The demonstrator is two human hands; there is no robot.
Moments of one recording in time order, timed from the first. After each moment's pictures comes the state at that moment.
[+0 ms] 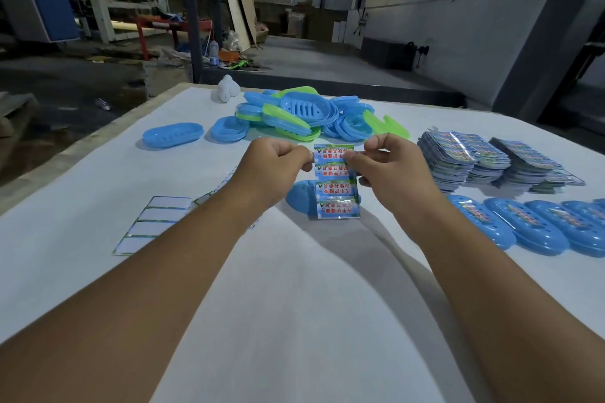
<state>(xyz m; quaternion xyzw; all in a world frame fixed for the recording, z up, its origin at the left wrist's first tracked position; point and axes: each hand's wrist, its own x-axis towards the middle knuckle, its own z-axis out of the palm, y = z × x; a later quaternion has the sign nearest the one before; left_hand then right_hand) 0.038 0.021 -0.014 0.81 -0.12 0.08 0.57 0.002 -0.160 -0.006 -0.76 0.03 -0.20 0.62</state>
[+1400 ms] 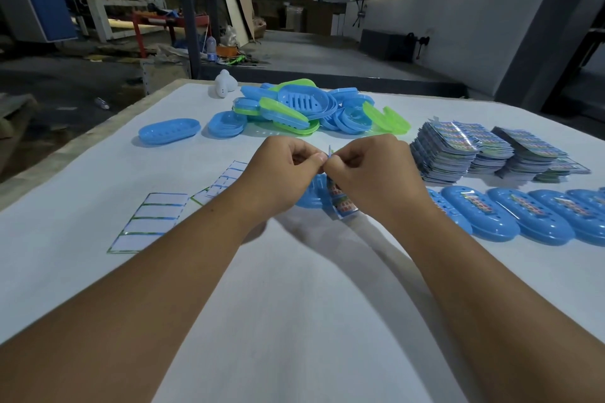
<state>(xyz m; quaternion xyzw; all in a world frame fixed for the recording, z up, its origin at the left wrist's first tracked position) 0.029 0.010 -0.020 0.80 -0.18 0.07 0.56 -0.004 -0.138 -0.011 -0.91 0.01 -0.29 0.31</state>
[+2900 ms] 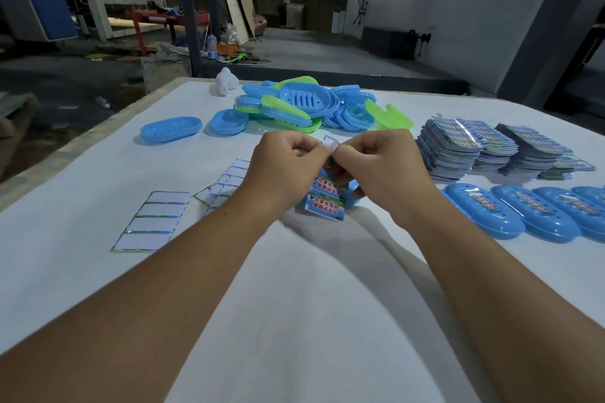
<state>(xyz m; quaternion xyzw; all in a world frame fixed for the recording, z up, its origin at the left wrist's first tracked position) 0.022 0.004 -0.015 0.78 -0.13 0.11 0.60 -0.012 -0.140 -0.001 -0.83 -0.01 -0.19 0.52</state>
